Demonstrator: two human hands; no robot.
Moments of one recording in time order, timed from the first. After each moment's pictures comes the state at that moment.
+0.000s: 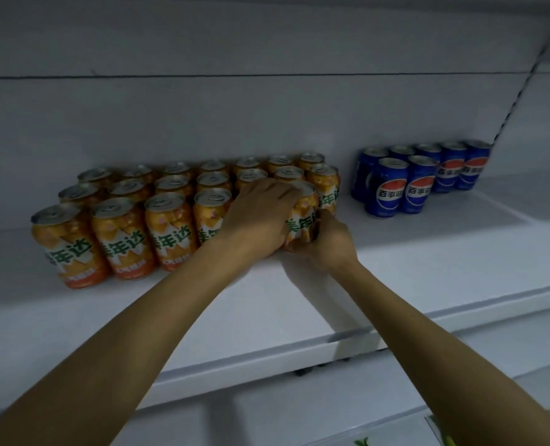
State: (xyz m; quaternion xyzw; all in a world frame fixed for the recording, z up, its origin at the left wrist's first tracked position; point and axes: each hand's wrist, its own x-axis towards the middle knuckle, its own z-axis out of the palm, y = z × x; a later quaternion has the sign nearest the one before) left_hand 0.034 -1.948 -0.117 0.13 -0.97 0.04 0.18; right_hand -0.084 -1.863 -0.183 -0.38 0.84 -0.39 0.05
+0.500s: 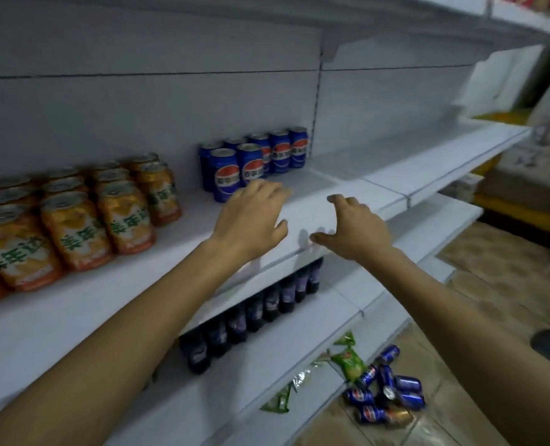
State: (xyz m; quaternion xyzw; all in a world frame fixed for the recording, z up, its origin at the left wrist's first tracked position) left_hand -0.075 -1.767 -0.126 -0.04 -0.97 0.00 0.22; right_hand -0.162 -1.598 -0.151 -0.24 0.96 -0.13 -0.09
